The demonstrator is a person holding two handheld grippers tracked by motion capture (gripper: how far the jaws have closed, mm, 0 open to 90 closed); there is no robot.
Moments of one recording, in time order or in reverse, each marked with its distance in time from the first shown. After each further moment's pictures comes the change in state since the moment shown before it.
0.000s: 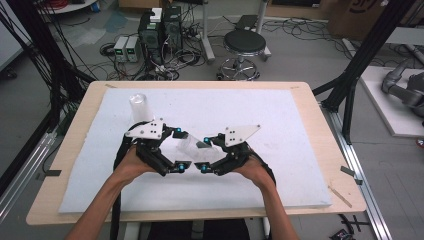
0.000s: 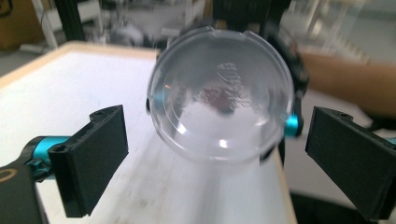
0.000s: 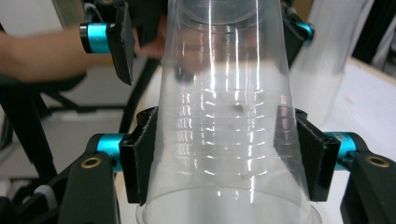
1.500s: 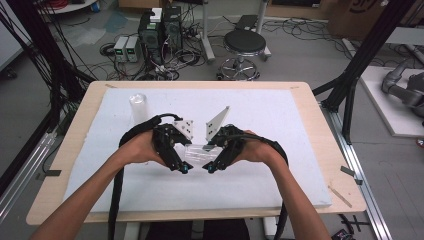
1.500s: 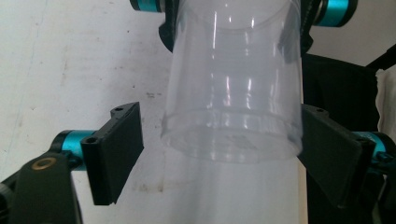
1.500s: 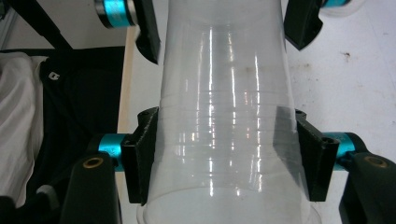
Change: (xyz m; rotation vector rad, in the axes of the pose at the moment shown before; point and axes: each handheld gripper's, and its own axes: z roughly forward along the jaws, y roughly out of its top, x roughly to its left) left arm 0.010 0.043 0.038 0.663 -0.038 0.059; right arm -0.010 0.053 0.010 0.623 0.061 -0.027
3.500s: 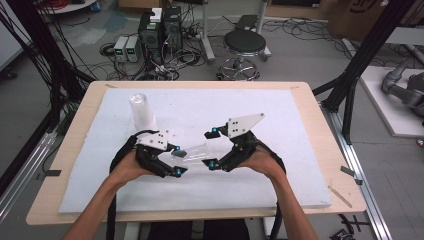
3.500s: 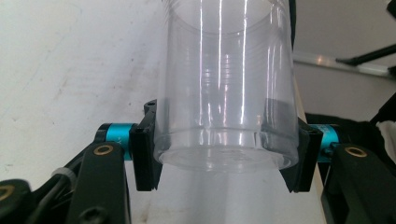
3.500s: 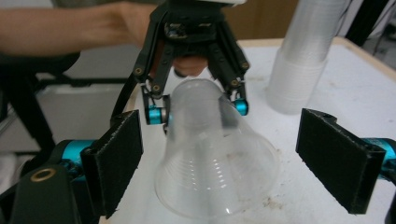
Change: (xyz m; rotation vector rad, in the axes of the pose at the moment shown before) left arm -0.005 -0.087 0.024 -0.441 0.013 -0.039; right arm 0.007 -0.039 -0.007 -0.543 -0.087 0.015
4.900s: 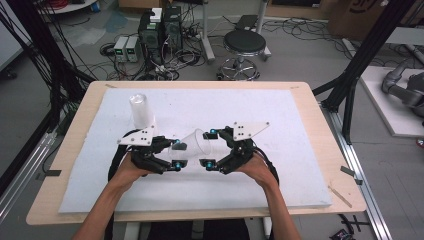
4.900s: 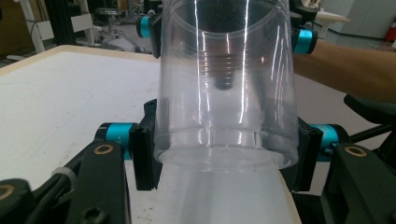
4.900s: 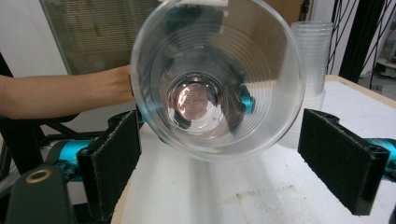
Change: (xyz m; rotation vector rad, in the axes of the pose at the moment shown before) left arm -0.002 -0.009 -0.007 -0.385 -0.027 -0.031; right arm 0.003 -0.023 0.010 -0.214 0.007 0.072
